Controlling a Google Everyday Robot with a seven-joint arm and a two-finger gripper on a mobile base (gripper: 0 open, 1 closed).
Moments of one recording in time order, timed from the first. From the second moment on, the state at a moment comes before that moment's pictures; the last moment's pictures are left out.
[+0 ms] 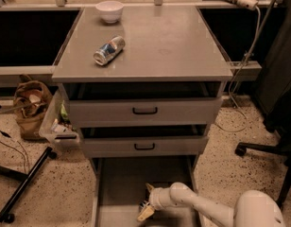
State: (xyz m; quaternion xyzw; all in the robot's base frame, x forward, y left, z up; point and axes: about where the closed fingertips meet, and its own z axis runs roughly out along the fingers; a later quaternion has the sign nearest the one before) arm 0.527 0.002 0.143 -0.52 0.75 0.27 0.31
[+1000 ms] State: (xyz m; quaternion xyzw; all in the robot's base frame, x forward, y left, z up) arm 0.521 -0.032 0.143 -0.53 0.76 0.24 0.28
